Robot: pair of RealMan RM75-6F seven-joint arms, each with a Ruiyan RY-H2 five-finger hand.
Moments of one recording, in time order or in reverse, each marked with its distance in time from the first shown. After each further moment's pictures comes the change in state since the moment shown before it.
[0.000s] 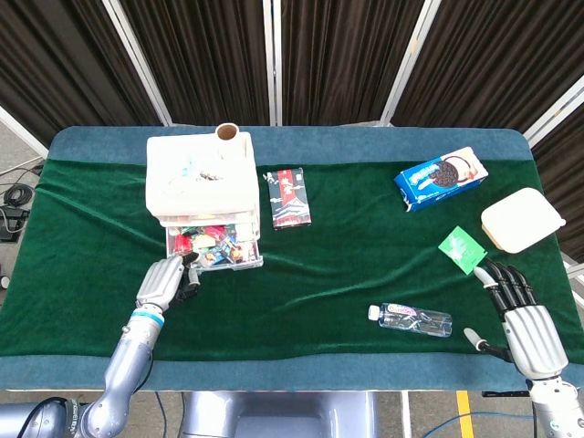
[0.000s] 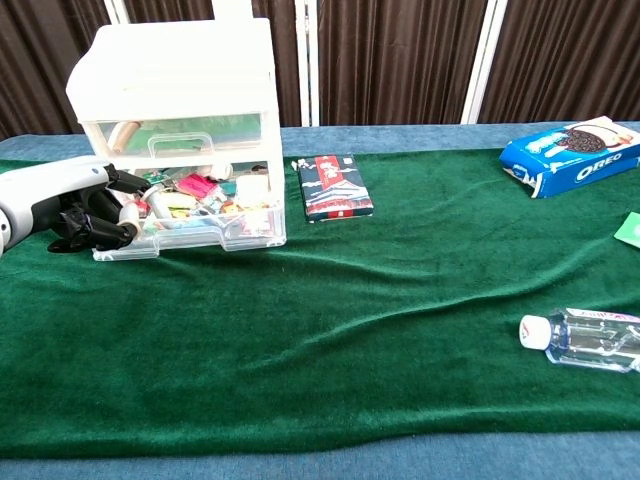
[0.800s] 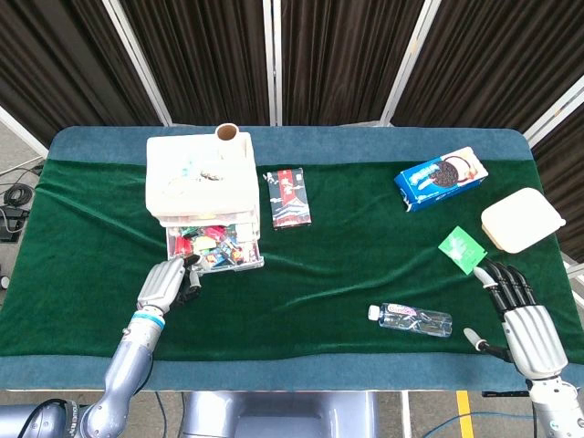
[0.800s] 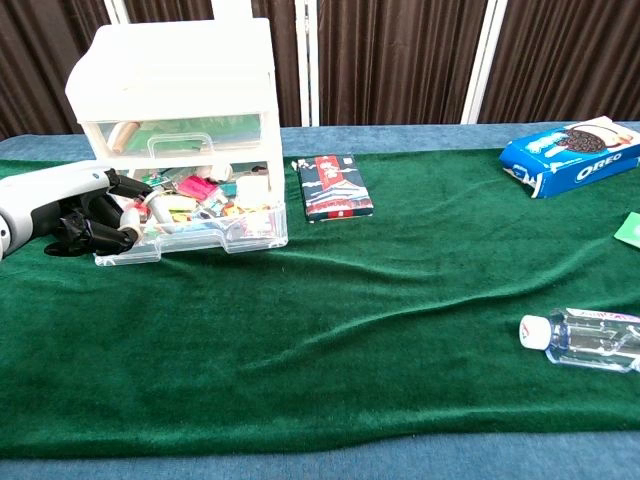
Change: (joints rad) left arm 0.006 -0.001 0.009 -0.004 0.011 -0.003 -0.014; right arm 0.001 -0.001 -0.001 0.000 -0.001 -0.003 -0.003
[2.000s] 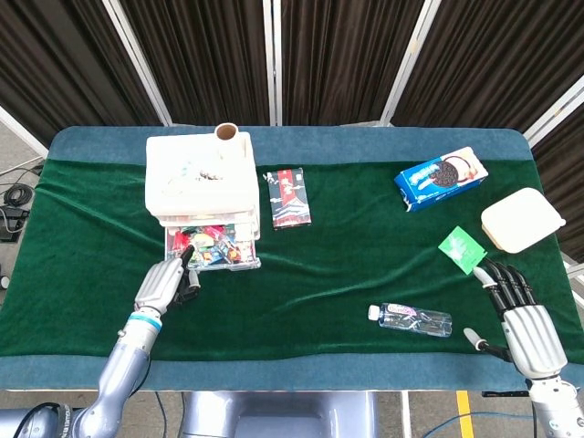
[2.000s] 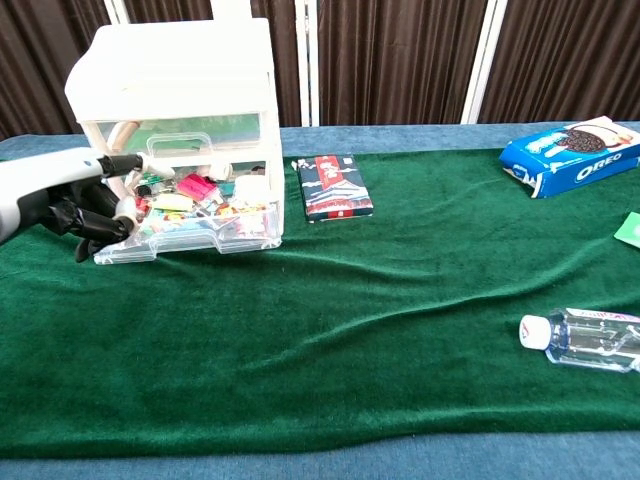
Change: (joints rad) left arm 0.025 0.044 0.008 -0.052 0.065 0.003 -0.043; right arm 0.002 -0.001 0.001 0.004 0.004 -0.004 -0.001
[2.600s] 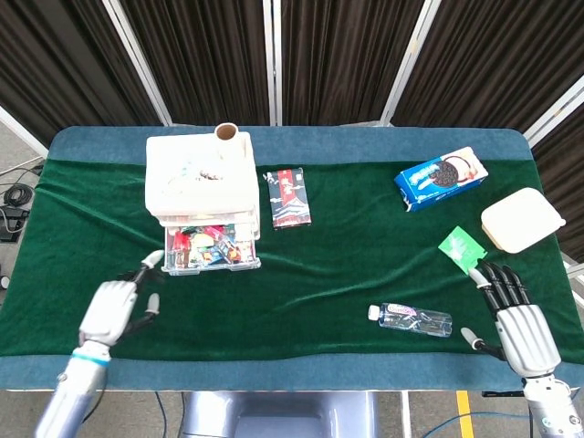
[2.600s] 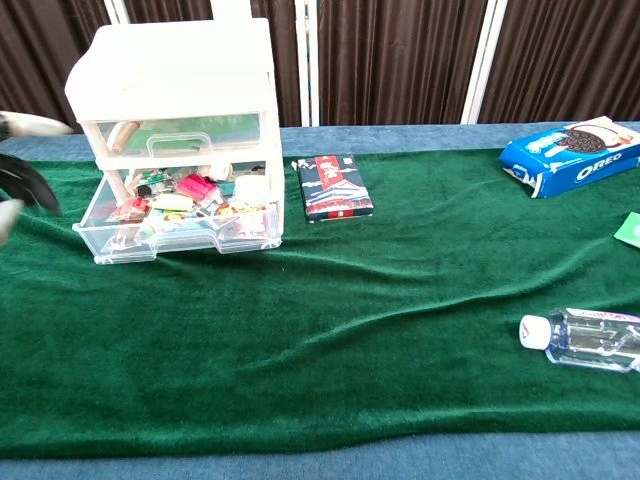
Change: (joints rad) left arm 0.249 0.180 0.248 0.020 0.566 0.234 -0.118; right arm 0.005 -0.032 0.000 0.017 0.001 -0.017 -0.070
